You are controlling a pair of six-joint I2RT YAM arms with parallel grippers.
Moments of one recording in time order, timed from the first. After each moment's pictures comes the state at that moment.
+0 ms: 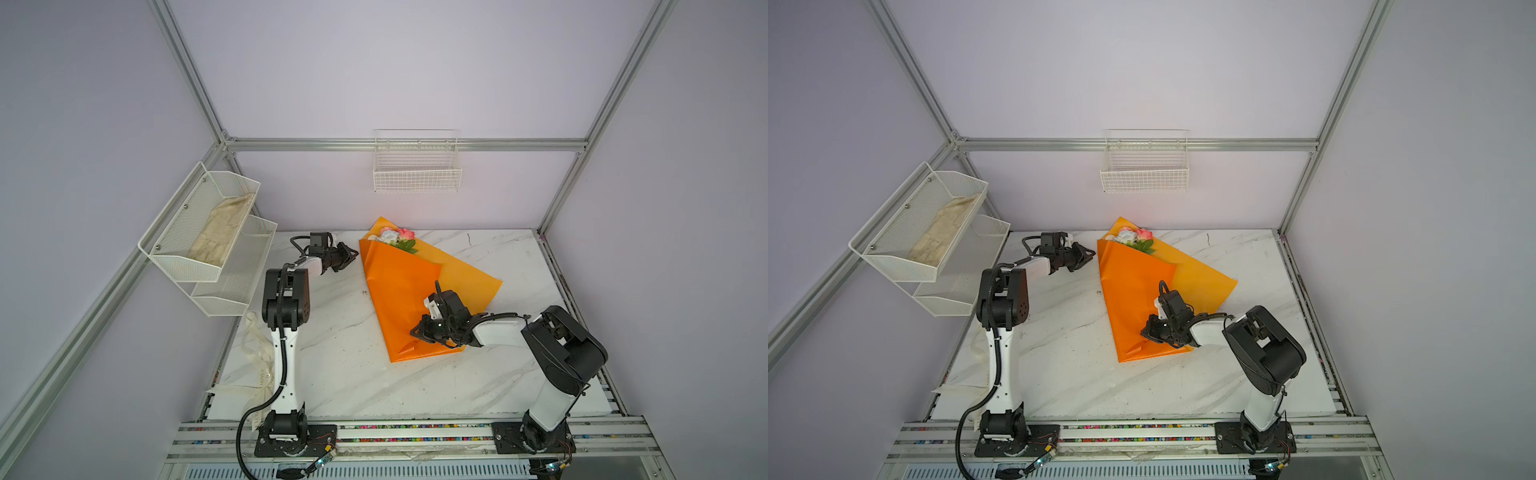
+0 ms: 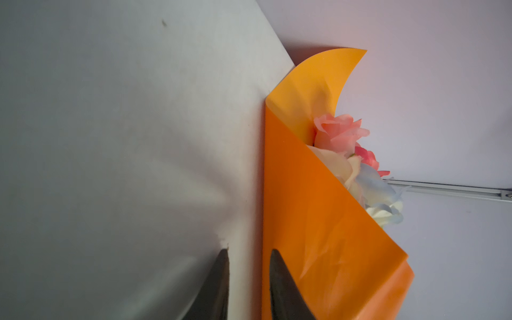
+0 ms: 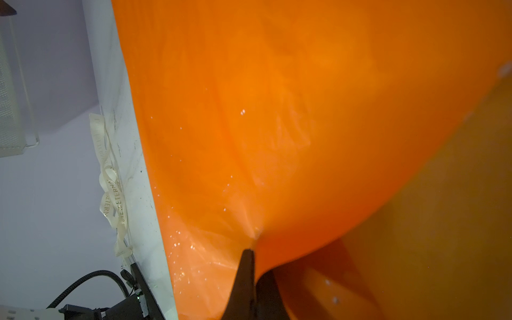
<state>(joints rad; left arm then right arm) 0.00 2.41 1.77 -0.06 0.59 -0.78 0.65 1.75 0.78 0.13 -0.43 0.88</state>
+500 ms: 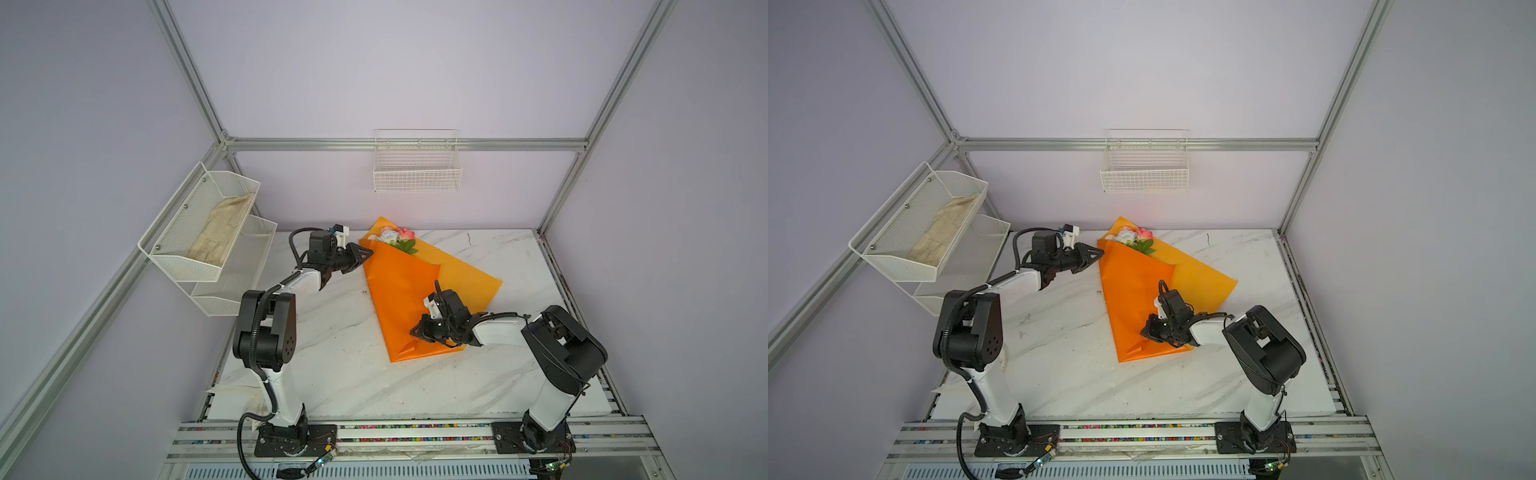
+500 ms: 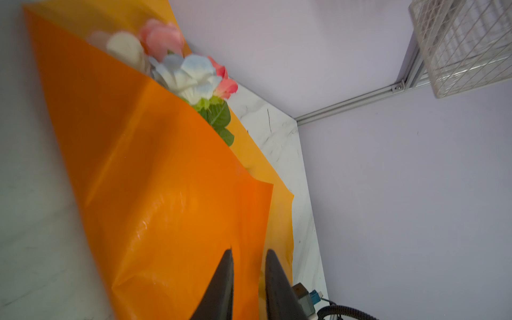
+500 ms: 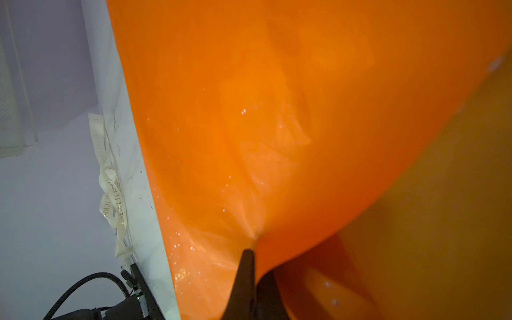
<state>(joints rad) -0.13 1.92 1.25 0.15 0.72 -0.76 0.65 1.75 0.79 0.12 -0.43 0.88</state>
